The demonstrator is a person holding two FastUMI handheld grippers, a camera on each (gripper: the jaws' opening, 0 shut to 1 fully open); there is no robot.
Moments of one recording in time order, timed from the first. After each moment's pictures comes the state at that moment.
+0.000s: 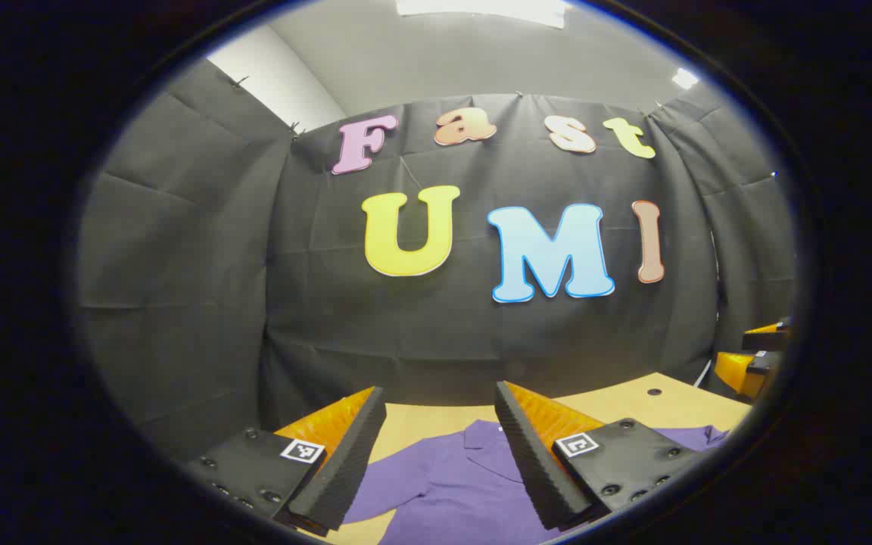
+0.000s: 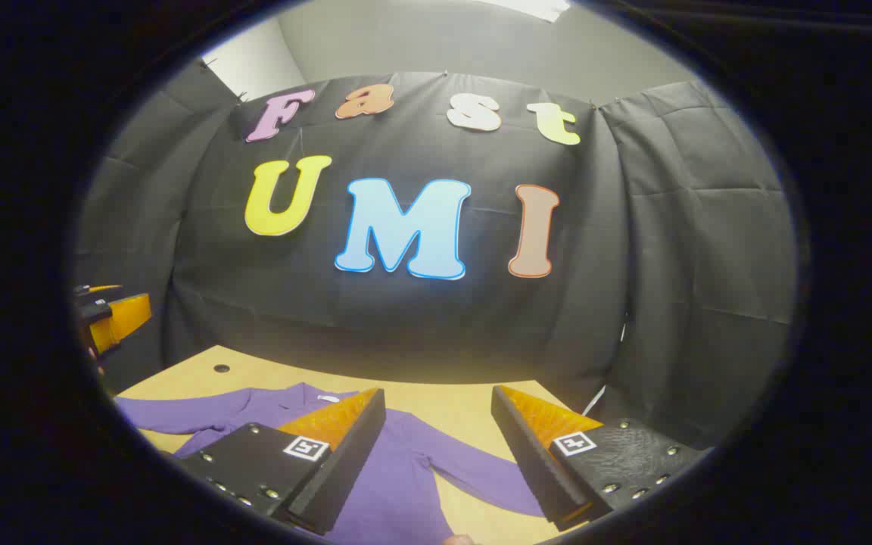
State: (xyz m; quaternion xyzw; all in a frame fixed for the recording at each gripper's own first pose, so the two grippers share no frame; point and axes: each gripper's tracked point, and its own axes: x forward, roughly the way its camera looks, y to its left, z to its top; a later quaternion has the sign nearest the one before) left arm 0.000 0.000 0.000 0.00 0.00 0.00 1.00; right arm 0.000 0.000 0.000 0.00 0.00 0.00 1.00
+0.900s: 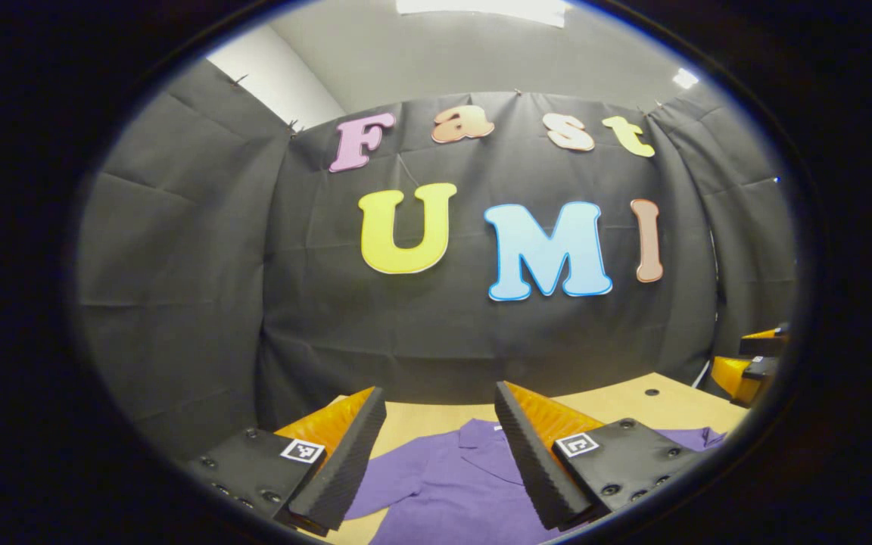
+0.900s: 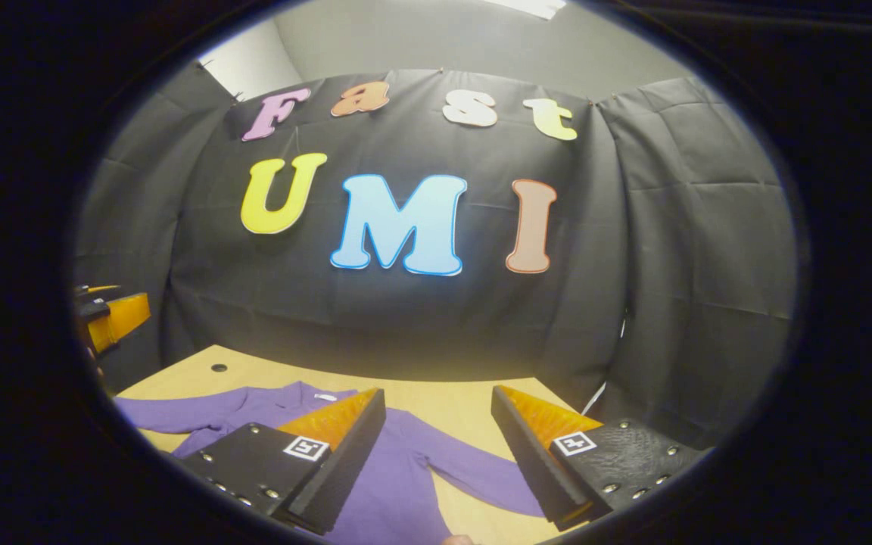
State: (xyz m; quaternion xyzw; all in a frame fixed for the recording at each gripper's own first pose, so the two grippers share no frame) left arm -0.001 -0.004 0.002 0.00 0.00 -0.01 1.00; right arm 0.005 -0.010 -0.009 0.01 0.01 -0.01 1.00
